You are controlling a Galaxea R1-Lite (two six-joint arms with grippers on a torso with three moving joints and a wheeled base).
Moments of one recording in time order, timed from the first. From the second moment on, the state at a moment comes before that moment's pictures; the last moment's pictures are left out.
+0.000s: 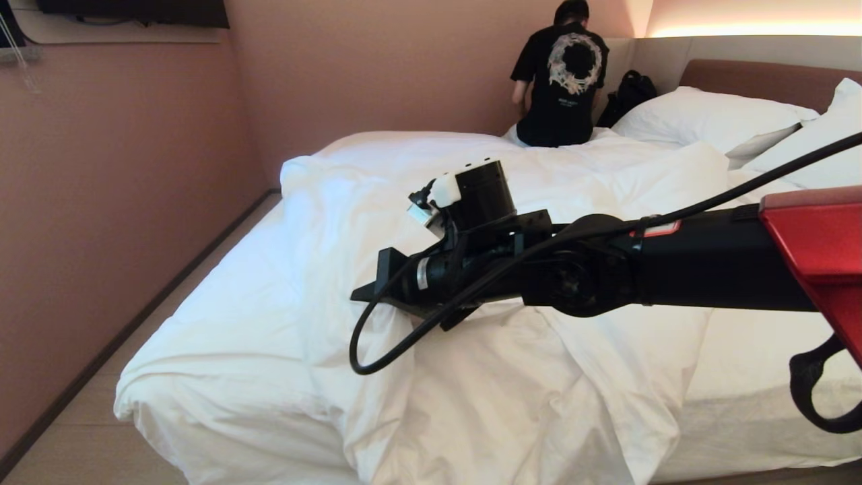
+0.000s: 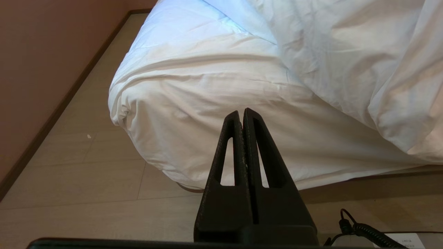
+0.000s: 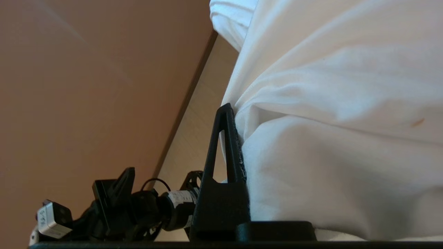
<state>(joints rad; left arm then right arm) 0.00 0.00 -0.01 0.05 -0.04 0.05 0.81 2.12 -1.73 0.04 0.42 0.71</state>
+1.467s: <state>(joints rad) 0.00 0.00 -0.01 0.05 -0.04 0.05 0.92 2.21 -1.72 0.06 0.33 0.63</state>
